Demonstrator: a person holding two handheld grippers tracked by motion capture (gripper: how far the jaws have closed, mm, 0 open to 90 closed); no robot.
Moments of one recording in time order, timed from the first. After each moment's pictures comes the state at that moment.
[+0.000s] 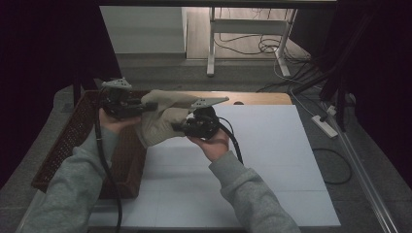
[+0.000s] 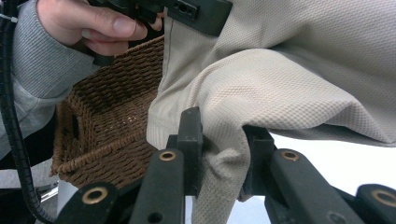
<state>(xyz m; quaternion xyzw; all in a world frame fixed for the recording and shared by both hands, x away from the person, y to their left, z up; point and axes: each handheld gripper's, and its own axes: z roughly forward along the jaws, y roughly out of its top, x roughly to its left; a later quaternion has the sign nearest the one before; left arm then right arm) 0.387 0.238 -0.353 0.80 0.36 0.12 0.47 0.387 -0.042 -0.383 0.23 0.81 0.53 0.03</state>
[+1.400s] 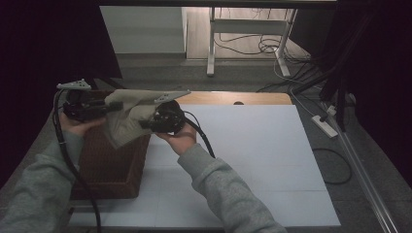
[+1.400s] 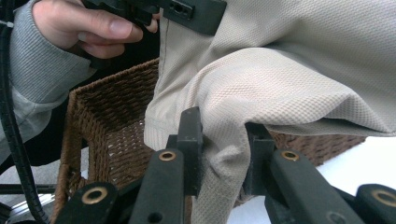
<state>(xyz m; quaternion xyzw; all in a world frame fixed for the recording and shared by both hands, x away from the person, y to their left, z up) 0.367 0.328 -0.358 0.77 0.42 0.14 0.46 0.396 0.048 -0.385 0.20 0.82 0.53 0.00</state>
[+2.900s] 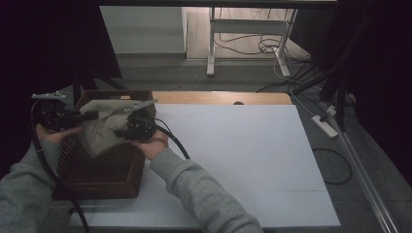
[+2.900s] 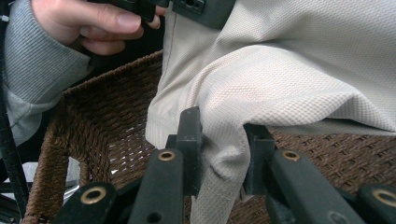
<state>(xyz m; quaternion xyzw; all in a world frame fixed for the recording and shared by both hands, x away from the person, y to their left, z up) 0.361 0.406 -0.401 0.75 0.48 0.13 0.44 0.394 0.129 -0.426 0.20 0.83 0.51 -0.03</state>
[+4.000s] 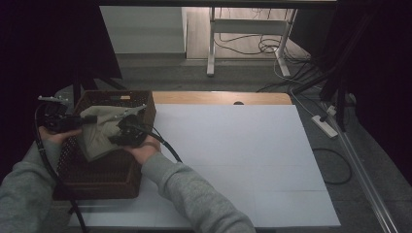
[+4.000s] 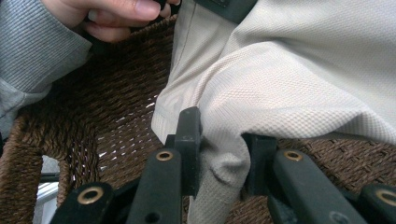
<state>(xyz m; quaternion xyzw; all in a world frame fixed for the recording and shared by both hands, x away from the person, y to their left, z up) 0.380 0.422 -0.431 0.75 0.52 0.10 0.40 0.390 0.157 -0.449 0.21 0.85 0.48 -0.03</state>
